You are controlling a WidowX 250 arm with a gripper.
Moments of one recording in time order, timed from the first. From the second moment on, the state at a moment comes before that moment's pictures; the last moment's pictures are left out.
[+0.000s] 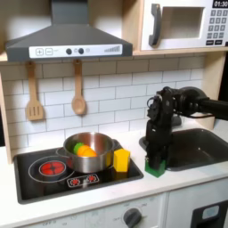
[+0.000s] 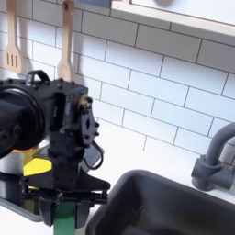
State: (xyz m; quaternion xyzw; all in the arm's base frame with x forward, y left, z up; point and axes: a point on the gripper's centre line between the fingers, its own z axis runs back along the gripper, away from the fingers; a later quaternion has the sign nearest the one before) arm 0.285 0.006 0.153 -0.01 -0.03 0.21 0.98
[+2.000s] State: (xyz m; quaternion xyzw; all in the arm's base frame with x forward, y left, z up) arm 0.270 0.086 0.209 -0.06 -0.03 0.28 0.96
